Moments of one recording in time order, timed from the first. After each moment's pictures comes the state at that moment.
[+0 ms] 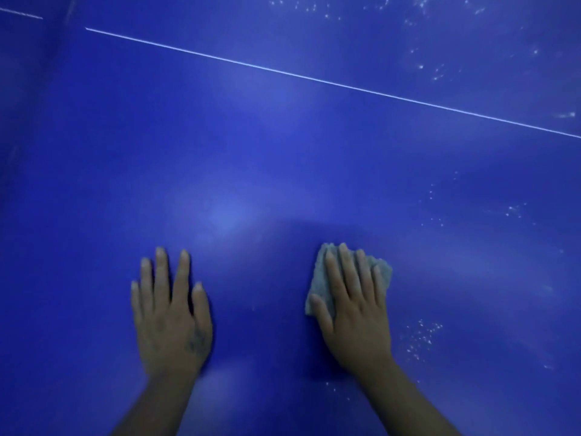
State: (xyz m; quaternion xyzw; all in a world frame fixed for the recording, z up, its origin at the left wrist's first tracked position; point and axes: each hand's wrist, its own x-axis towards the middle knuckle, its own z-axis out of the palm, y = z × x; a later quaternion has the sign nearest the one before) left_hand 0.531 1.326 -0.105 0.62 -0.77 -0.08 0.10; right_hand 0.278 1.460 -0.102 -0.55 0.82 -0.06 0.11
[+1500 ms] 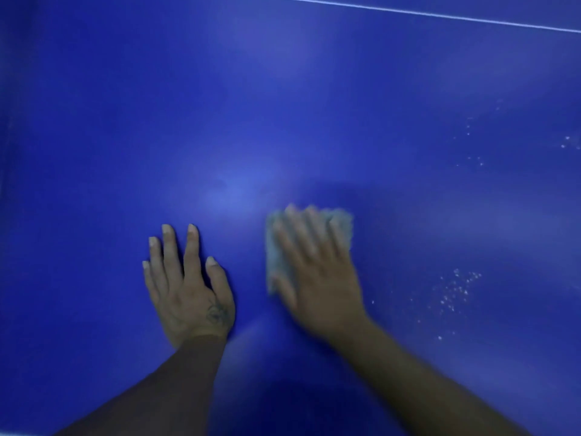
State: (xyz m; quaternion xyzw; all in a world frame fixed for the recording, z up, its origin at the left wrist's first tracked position) left_hand 0.543 1.349 -0.114 0.65 -0.75 -0.08 0.12; right_hand 0.351 1.431 -0.112 -0.64 0.75 -0.11 0.12
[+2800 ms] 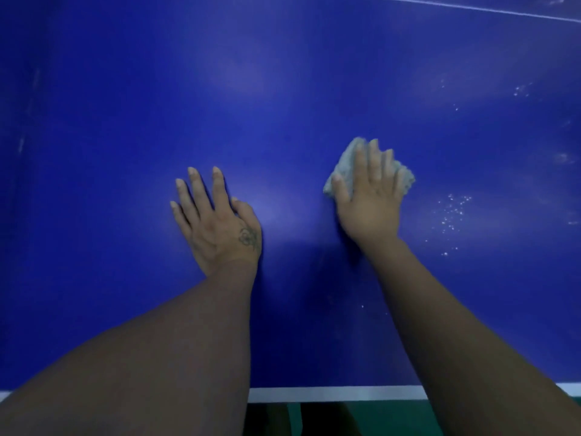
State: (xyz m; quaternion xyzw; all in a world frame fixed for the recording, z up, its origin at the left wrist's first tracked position) left_hand 0.543 1.351 -0.109 0.64 -0.75 -0.09 0.15; right_hand 0.343 1.441 -0.107 -0.38 0.92 -0.09 0.09
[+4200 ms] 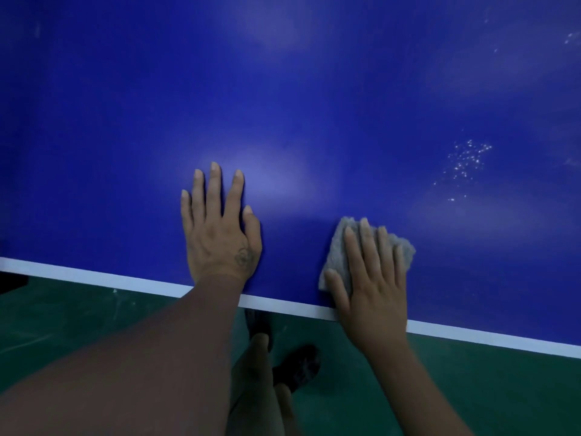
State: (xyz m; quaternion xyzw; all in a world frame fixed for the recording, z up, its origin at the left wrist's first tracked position) left_hand 0.631 1.468 -0.111 0.57 -0.82 -0.07 0.06; right_hand 0.465 1.661 -0.112 -0.52 0.85 -0.06 0.09
